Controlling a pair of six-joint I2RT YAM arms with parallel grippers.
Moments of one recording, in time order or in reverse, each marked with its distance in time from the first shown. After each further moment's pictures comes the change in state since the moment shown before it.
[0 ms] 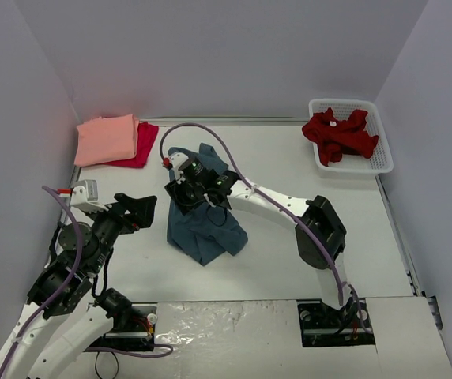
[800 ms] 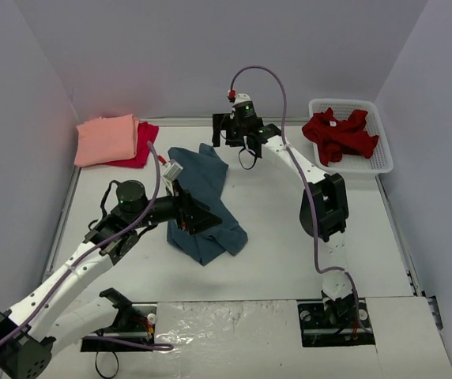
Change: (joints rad) left arm -0.001 0.491 -0.012 0.426 0.964 -0.040; right arm -0.407 0.211 0.352 0.026 0.035 0.177
